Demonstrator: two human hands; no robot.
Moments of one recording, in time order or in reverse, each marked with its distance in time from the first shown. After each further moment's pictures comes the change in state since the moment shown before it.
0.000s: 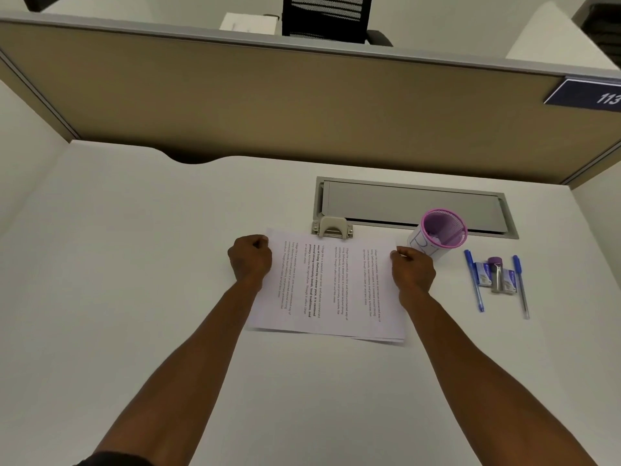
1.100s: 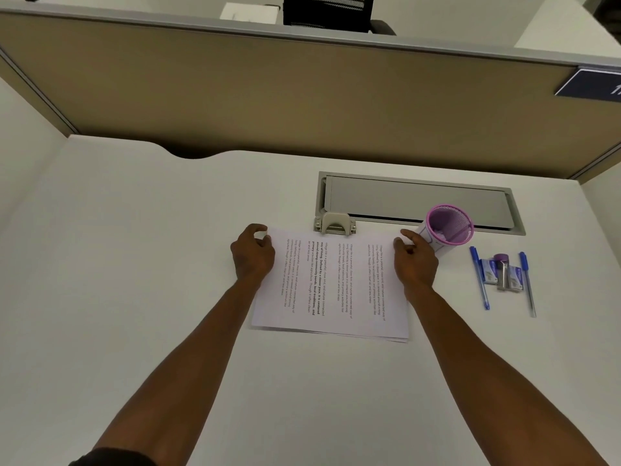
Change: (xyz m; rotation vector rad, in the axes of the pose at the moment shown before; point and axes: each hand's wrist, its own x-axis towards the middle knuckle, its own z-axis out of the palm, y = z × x) left_hand 0.007 -0.012 0.003 0.045 -0.032 0.153; right_hand 0.013 0.008 0.005 0.018 -0.048 -0.168
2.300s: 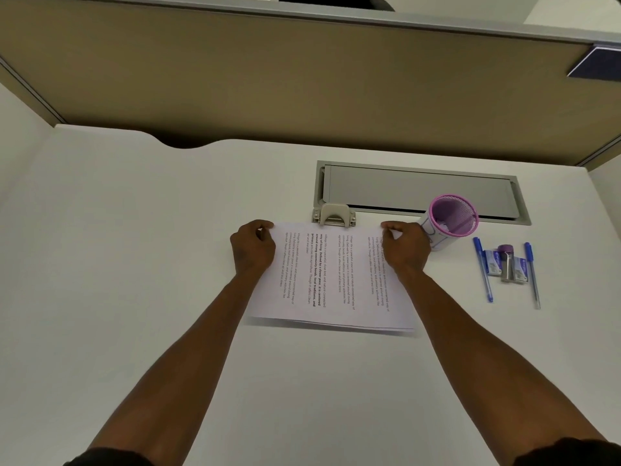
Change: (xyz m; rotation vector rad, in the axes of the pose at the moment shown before) left_hand 0.006 -0.006 0.009 0.077 -0.006 0.094; right_hand 0.015 -0.005 0.020 -0.232 -0.014 -0.186
